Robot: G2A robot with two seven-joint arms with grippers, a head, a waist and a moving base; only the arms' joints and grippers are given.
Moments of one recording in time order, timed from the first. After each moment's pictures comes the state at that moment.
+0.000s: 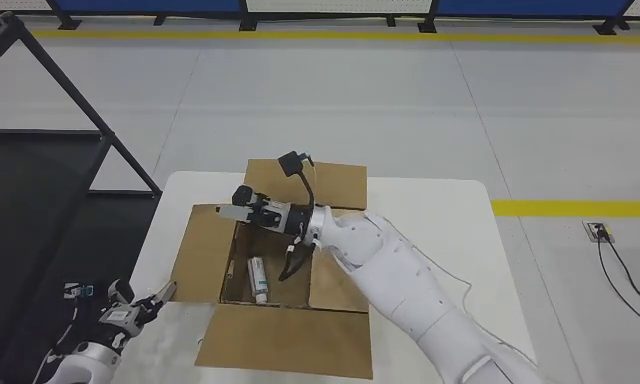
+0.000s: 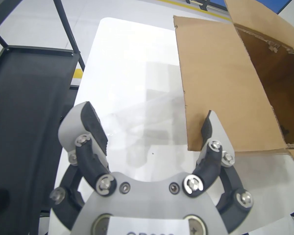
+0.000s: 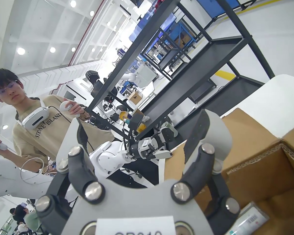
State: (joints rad) left arm 1.62 -1.11 -1.86 -1.81 0.85 -0.21 -0.30; right arm -0.35 -1.66 0.80 -0.77 0.04 -0.75 0.52
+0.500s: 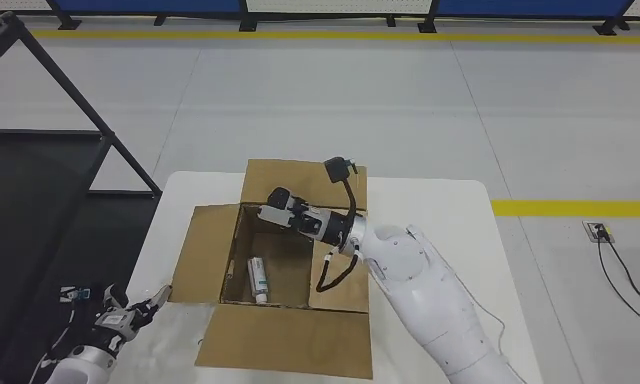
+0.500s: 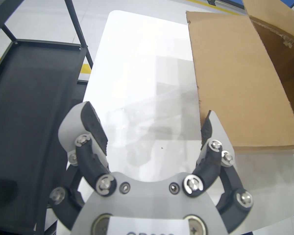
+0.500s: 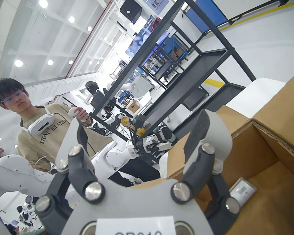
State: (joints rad) left arm 1.63 -1.11 -1.88 -1.80 0.87 -0.21 -0.32; right arm -0.60 -1.54 1.04 -1.17 -0.04 -0.59 0.65
